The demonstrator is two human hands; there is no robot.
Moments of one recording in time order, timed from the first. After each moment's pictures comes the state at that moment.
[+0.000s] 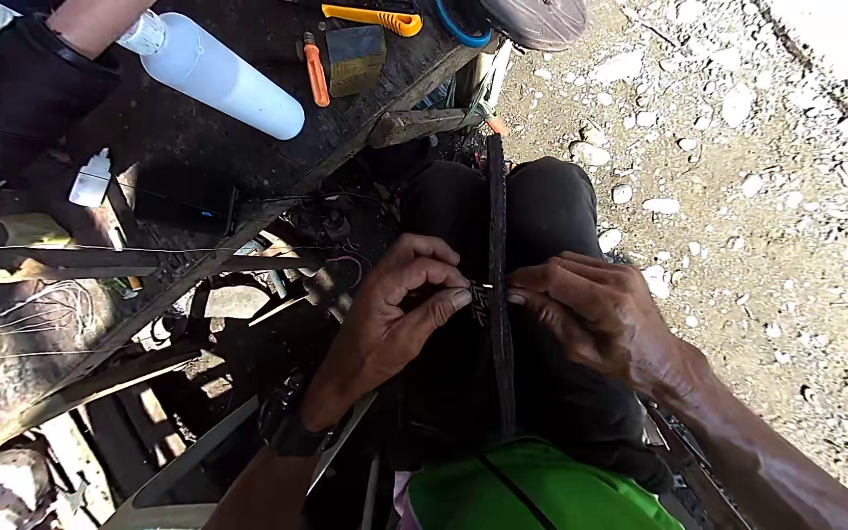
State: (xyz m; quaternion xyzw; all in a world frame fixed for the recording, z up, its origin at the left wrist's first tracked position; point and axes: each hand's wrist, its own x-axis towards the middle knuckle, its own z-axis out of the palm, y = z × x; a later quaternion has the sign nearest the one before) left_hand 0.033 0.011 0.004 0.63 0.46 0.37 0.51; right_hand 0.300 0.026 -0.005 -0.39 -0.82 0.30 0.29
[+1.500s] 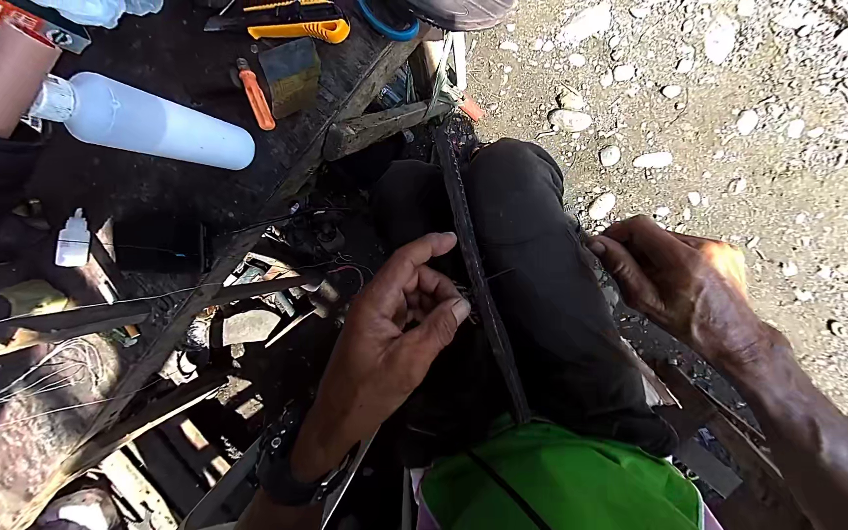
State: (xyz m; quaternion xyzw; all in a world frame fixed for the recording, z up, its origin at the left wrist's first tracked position) left_hand 0.067 0.012 0.040 0.55 0.47 0.31 0.62; right_hand 0.385 -0.005 -0.023 -0.63 -0.74 0.17 0.18
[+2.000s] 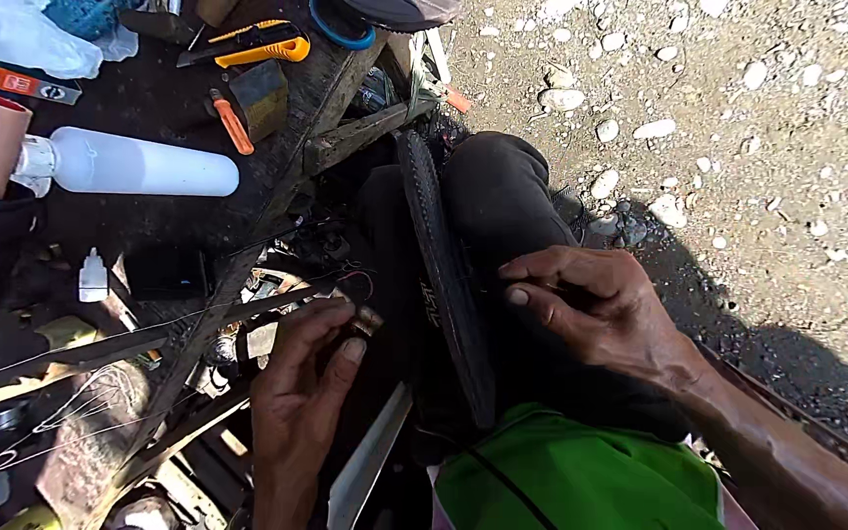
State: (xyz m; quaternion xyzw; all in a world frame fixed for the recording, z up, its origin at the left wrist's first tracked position) left_hand 0.002 -0.029 0.036 0.60 0.56 0.34 0.46; right_hand 0.321 -0.013 -0.013 -0.45 -0.62 0.48 0.43
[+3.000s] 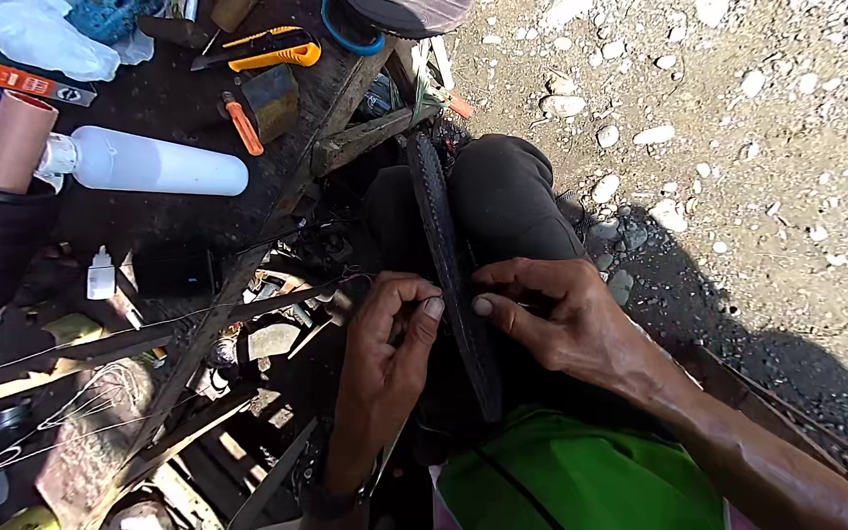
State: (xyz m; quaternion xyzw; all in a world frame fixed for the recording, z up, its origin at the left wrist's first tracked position) left_hand 0.067 -0.009 0.024 0.63 0.52 0.31 0.49; right_hand 0.293 -0.015 -0.005 -0.50 -0.57 0.53 0.38
